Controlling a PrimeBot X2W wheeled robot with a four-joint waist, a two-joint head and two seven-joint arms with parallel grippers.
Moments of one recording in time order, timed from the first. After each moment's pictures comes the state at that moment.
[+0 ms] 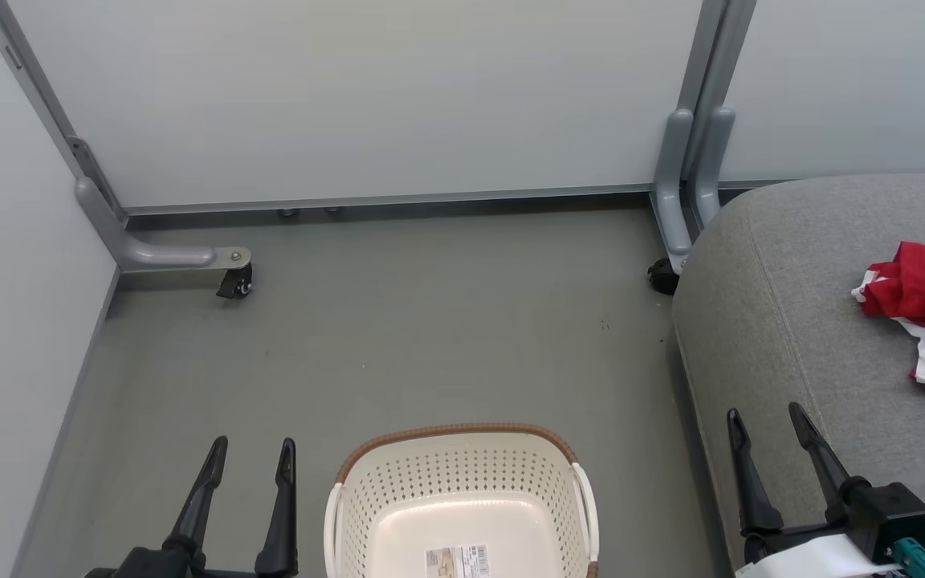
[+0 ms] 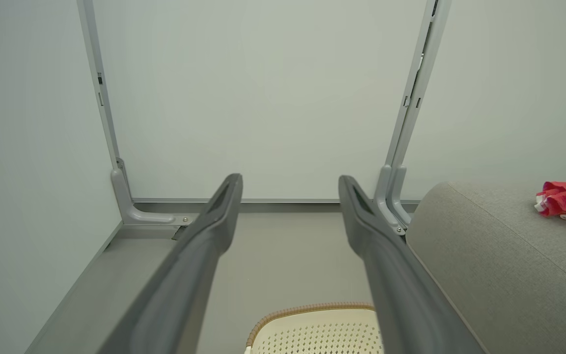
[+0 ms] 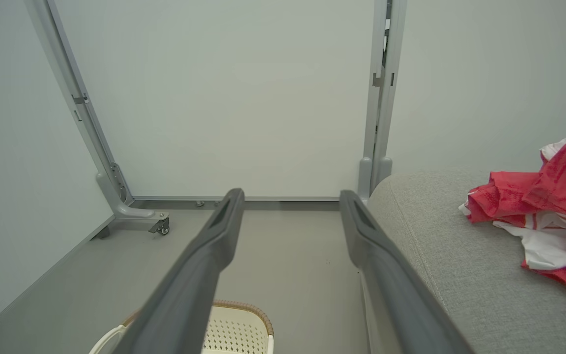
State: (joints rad) left arm 0.19 0.07 -0.11 -0.03 -0.20 -0.13 -0.26; right arm 0.16 -0.05 0.01 0.03 0.11 0.13 -0.26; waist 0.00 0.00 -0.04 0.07
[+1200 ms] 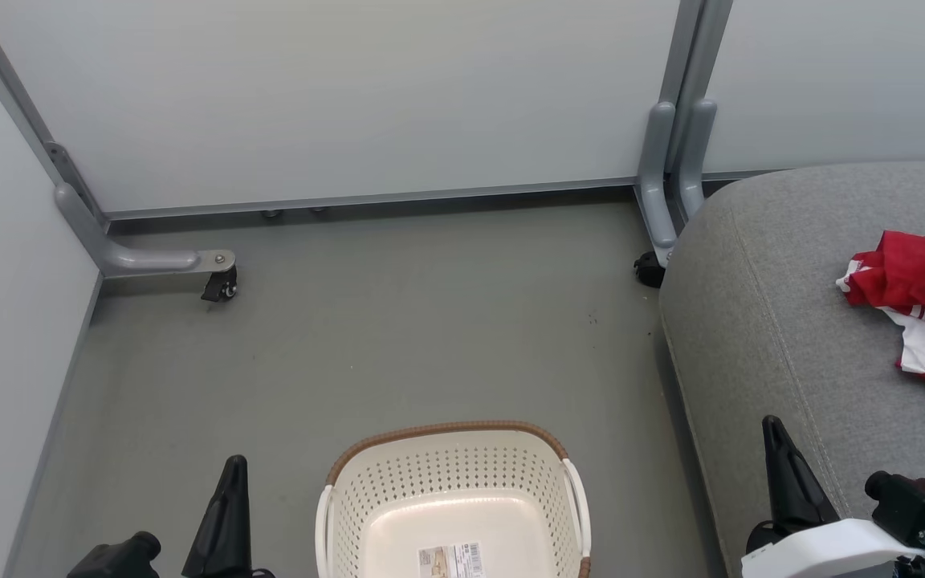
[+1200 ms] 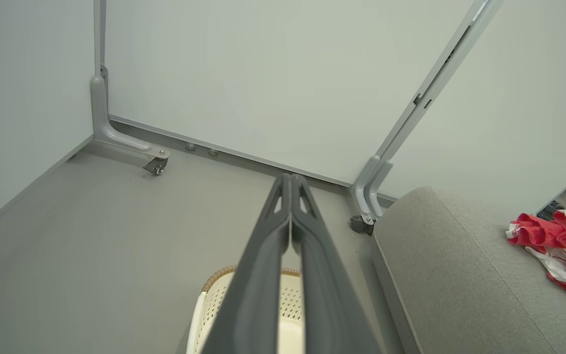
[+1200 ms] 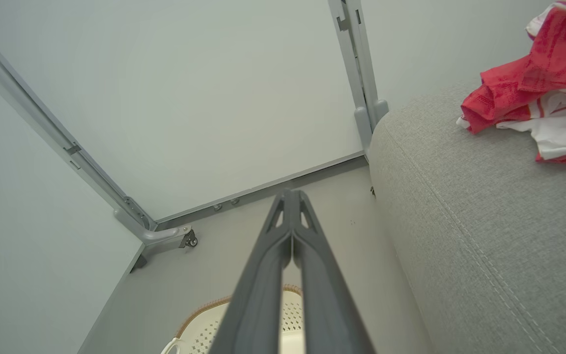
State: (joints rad) left arm 0.16 0.07 -0.10 0.10 -0.50 -0.13 -0.20; right arm 0.13 -0.06 0.01 0.11 0.43 0.13 -0.20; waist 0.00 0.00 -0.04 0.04
